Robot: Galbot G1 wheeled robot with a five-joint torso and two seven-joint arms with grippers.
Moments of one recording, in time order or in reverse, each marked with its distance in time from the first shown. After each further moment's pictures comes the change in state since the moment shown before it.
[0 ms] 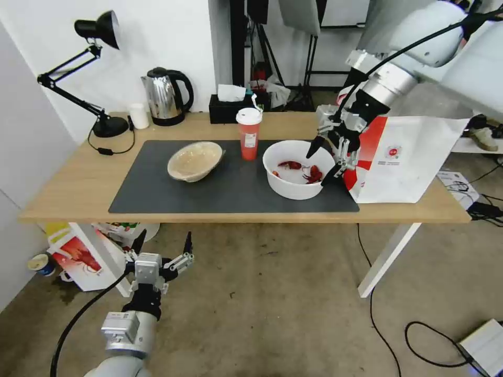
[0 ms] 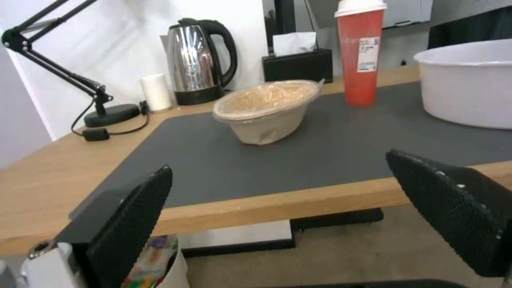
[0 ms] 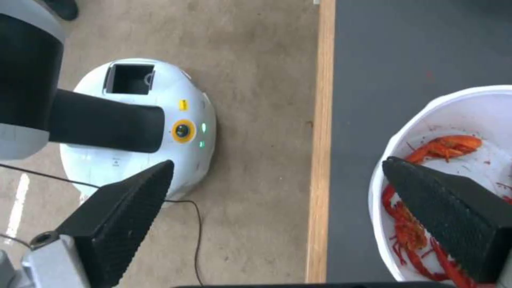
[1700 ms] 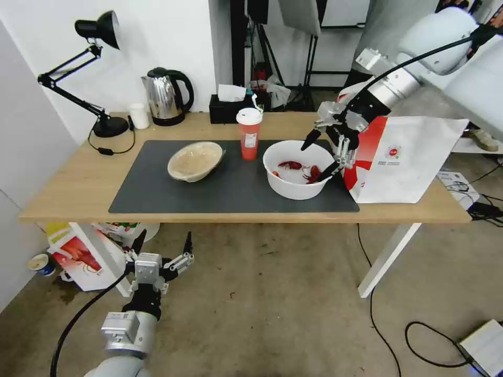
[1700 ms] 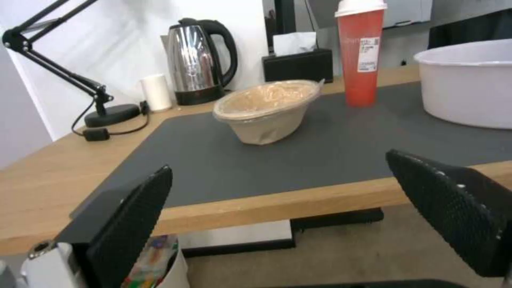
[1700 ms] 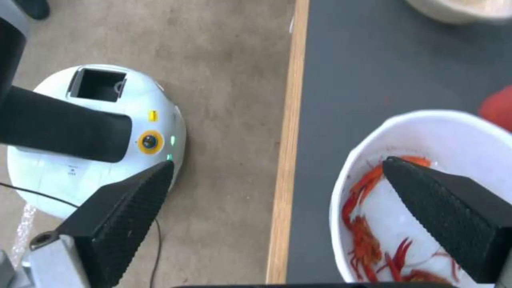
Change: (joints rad) left arm 0.000 0.000 0.000 0.000 0.000 0.000 0.000; right arm -0.195 -0.039 0.266 -0.009 -0.123 0.091 -0.003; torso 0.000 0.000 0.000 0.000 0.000
